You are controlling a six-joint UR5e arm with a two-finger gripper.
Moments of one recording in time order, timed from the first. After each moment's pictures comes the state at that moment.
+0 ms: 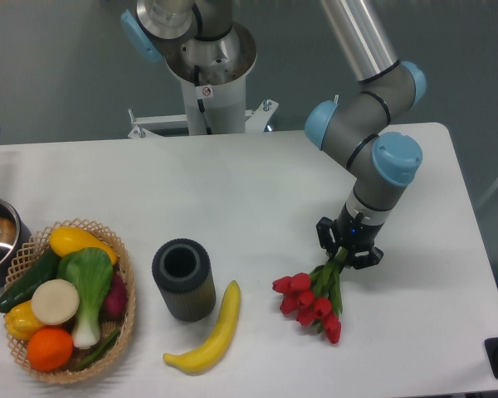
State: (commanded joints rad) arm 2.74 -2.09 -1.74 -0.83 1.28 1.33
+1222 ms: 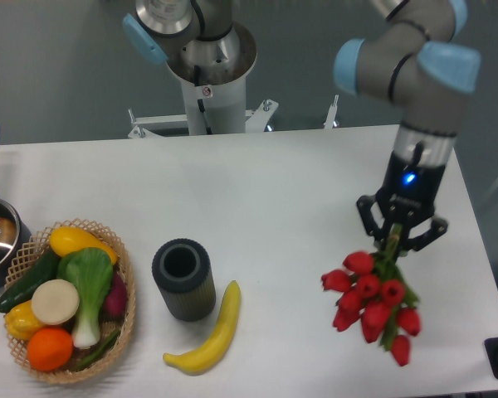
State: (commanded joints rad) arm 2.91 -1.87 -1.56 -0.83 0.72 1.13
